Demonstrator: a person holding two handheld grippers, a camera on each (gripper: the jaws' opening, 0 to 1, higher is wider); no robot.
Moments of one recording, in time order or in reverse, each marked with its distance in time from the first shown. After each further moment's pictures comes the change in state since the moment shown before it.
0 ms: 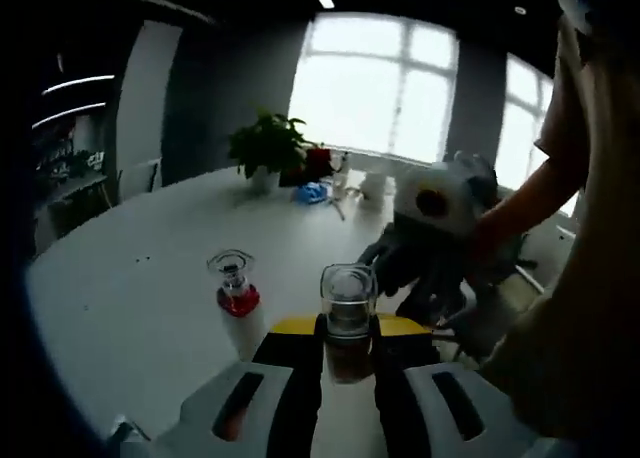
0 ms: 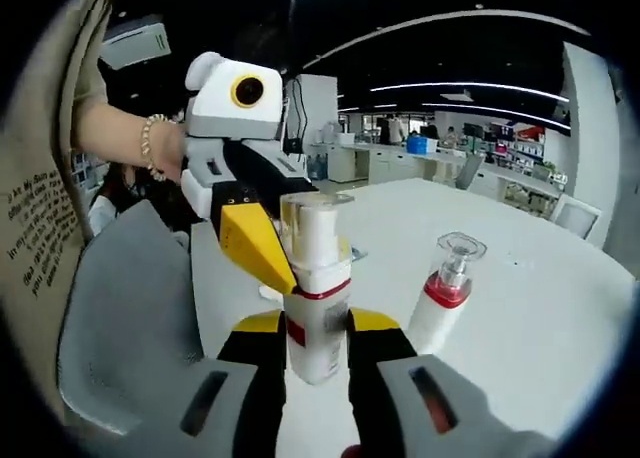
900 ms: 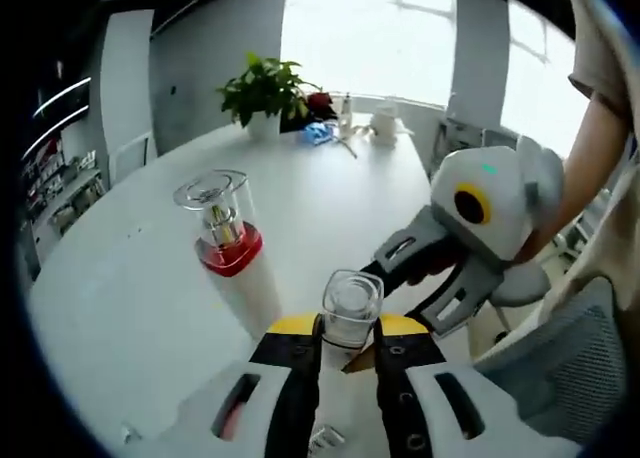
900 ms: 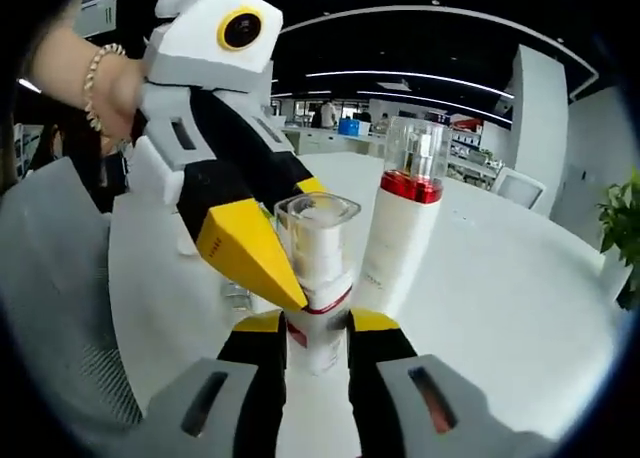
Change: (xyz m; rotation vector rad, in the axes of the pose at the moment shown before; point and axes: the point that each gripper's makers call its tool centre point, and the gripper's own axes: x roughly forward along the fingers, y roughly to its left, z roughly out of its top) left arm 0.053 0.035 -0.064 0.025 0.194 0.041; right arm 0.032 -0.036 -0.075 0.038 0.082 -0.285
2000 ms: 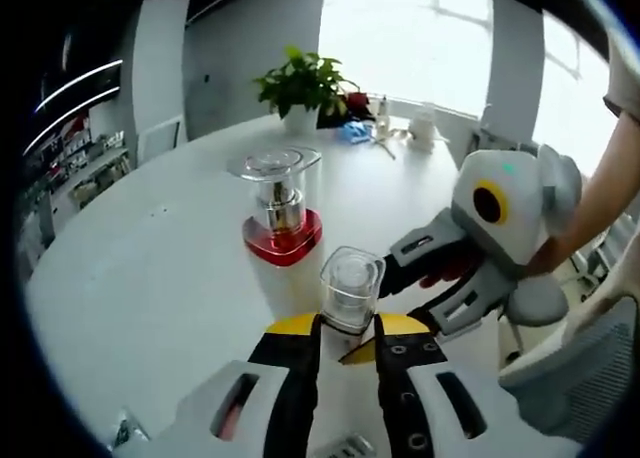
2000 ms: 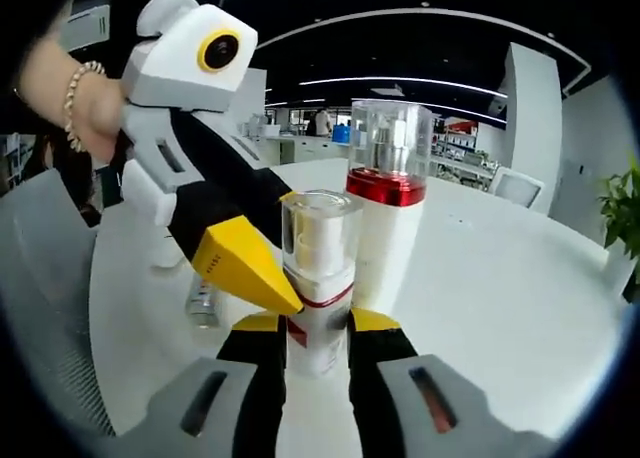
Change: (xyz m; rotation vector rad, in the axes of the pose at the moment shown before) left arm 0.003 0.033 -0.001 -0.088 -0.016 0.112; right arm 0.020 -0.023 0.009 0.029 -0.049 -0.007
